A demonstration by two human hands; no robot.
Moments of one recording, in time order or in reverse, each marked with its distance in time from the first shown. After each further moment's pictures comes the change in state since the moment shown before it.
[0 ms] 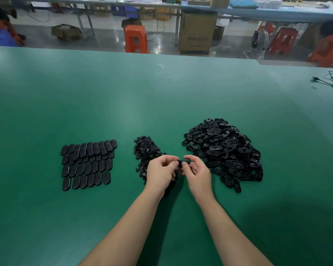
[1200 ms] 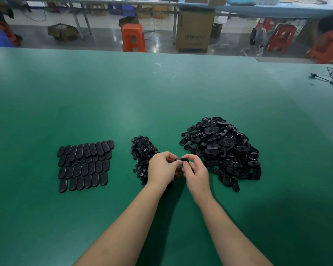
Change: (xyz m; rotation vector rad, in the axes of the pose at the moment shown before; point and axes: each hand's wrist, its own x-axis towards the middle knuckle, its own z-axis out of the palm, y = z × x) left_hand 0.009 0.015 0.011 0.445 0.005 0.052; right_hand -0.001 -0.001 -0.001 -0.021 -0.019 0.000
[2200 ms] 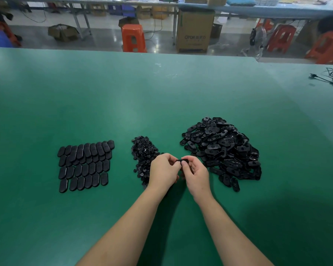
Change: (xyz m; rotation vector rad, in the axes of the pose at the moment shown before) left_hand -0.006 -0.001 0.001 0.079 0.007 0.033; right_hand 0.002 -0.002 0.000 -0.052 0.020 -0.006
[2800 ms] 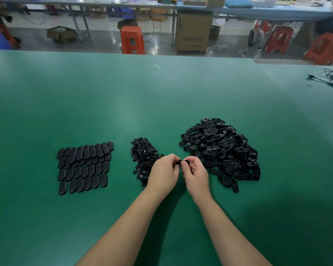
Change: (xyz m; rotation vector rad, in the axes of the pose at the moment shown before) left_hand 0.000 -0.008 0.000 0.275 0.004 0.320; right_hand 0.001 0.002 -0.002 -0.030 0.019 -0.011
